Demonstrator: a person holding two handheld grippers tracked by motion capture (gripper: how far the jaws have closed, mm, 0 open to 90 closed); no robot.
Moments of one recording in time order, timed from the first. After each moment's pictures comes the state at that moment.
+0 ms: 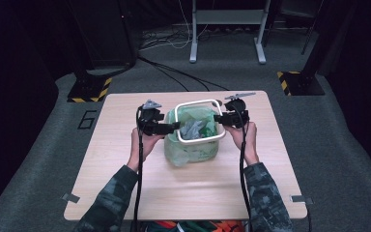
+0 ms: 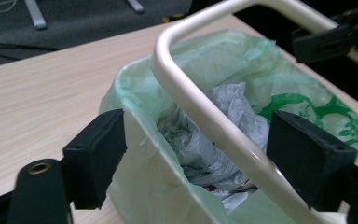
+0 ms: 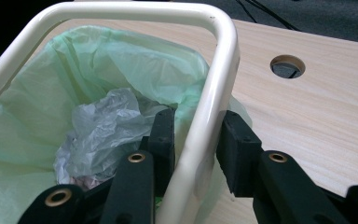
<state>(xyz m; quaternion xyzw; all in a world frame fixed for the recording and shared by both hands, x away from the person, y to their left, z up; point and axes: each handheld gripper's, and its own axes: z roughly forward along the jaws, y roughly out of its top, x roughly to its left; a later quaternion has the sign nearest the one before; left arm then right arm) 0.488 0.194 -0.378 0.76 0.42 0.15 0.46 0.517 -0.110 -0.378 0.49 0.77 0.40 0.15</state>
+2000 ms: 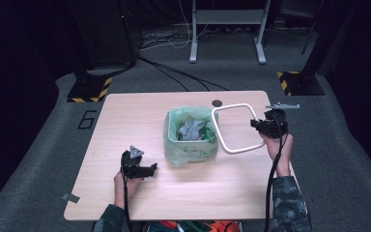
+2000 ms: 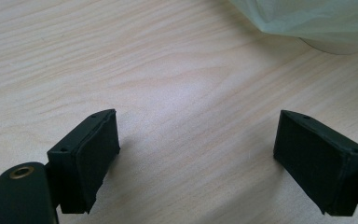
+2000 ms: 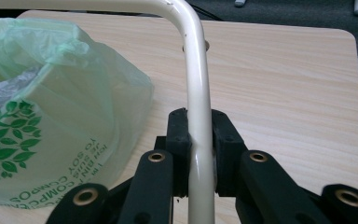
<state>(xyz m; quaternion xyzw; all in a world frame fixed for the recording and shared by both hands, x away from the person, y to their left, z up) 0.424 0.261 -0.528 0.78 0.47 0.21 0.34 0.480 -0.218 -0.390 0.54 0.71 0.40 0.20</state>
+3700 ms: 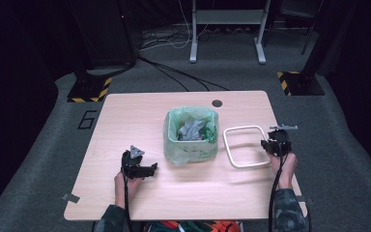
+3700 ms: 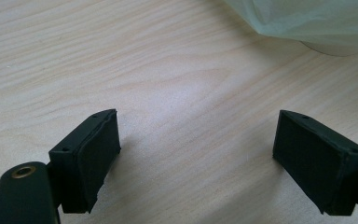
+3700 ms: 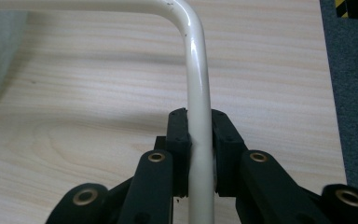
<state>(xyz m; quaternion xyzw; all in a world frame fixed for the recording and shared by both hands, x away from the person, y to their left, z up) 0.425 0.260 -0.529 0.78 0.47 0.21 0.35 0.476 -0.250 -0.482 0.61 0.70 0.30 0.22</state>
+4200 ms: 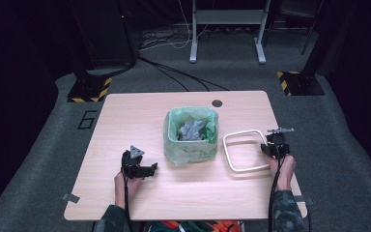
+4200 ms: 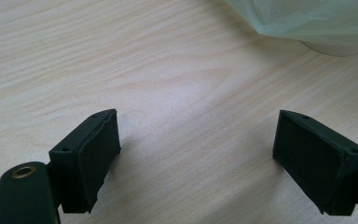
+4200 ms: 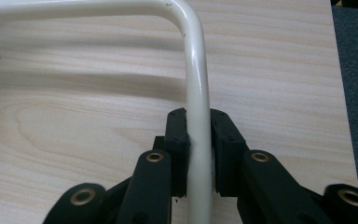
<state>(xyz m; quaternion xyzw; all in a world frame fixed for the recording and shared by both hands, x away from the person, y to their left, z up) 0.425 0.260 -0.529 0.78 0.47 0.21 0.35 0.478 -0.249 -0.497 0.61 0.71 0.27 0.22</state>
